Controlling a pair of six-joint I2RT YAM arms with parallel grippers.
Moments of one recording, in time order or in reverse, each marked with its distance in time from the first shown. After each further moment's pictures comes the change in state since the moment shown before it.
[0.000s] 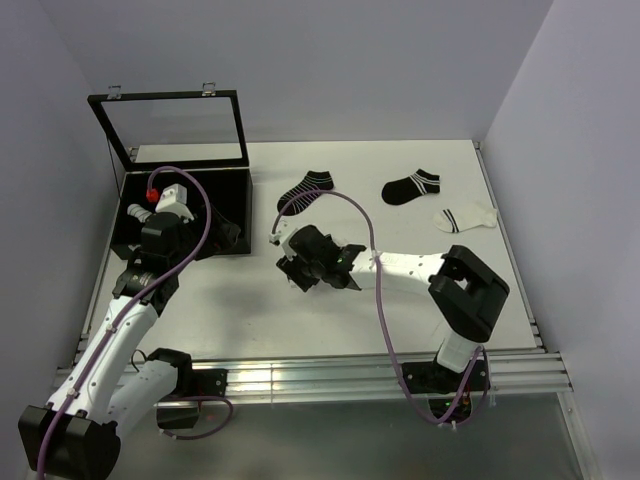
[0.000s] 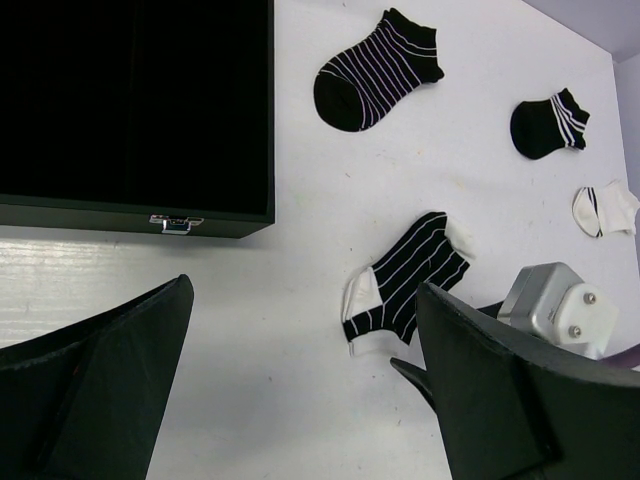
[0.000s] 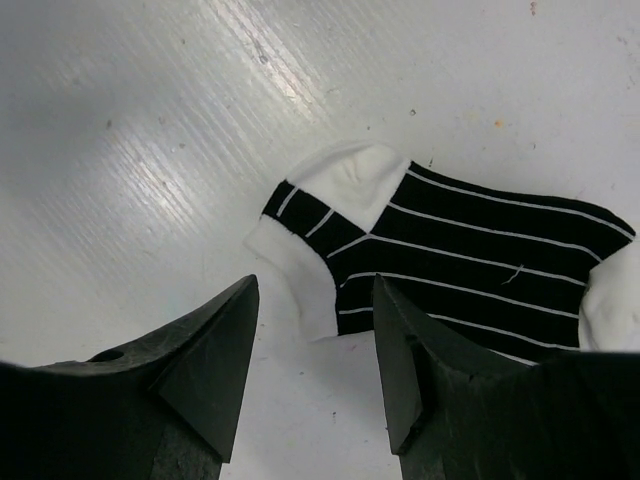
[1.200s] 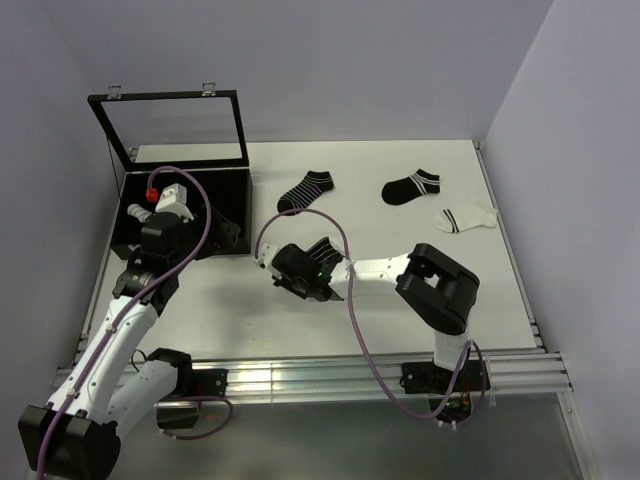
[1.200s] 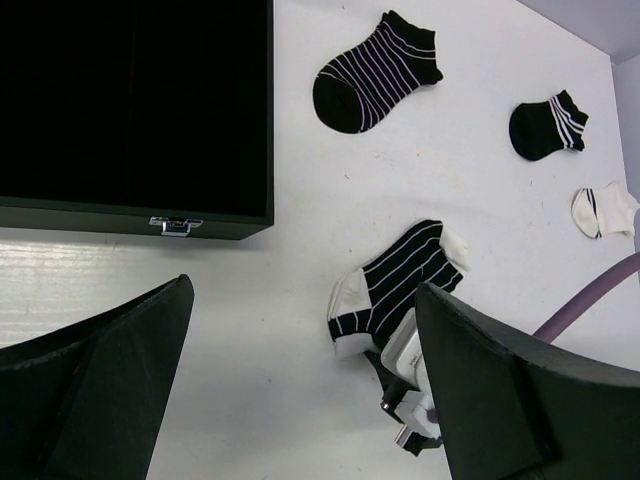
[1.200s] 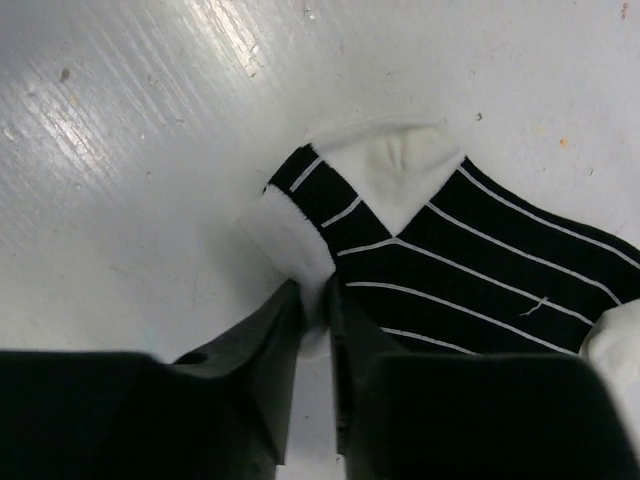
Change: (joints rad) left arm 0.000 0.000 0.000 0.003 -0.001 0.000; right arm 0.080 0.155 0.027 0.021 0.121 -0.130
